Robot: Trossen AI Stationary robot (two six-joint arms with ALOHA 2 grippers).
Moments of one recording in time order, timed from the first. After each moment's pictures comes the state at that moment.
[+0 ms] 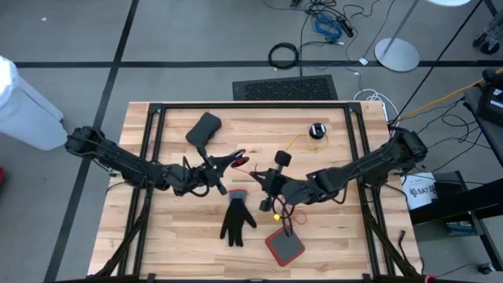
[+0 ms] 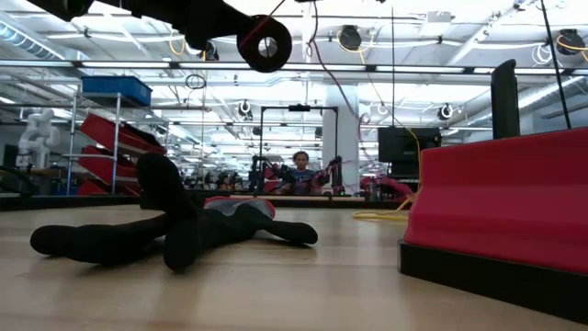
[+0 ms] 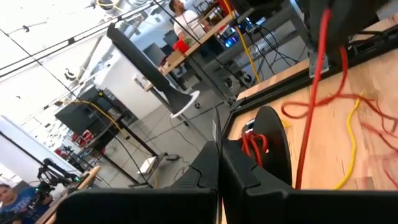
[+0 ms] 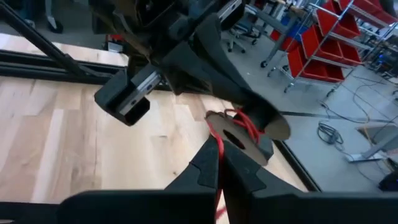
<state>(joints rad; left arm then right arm) -0.32 1.32 0.60 0.75 -0.83 0.72 0.37 1.58 1.18 0.02 0.78 -0.03</state>
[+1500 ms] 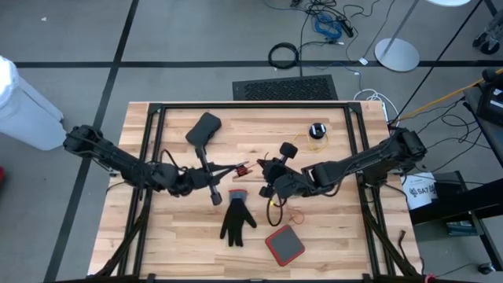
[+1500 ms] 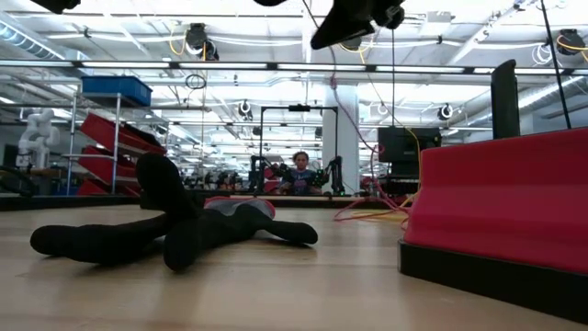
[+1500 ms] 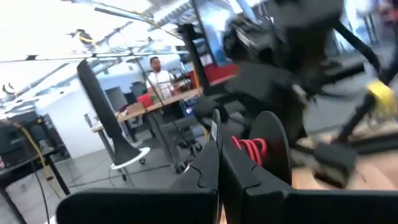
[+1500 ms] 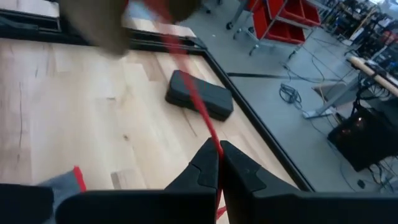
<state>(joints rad) -0.37 1.28 0.60 0.96 -0.59 0.54 0.29 1.60 1.18 -0.19 0.88 0.11</state>
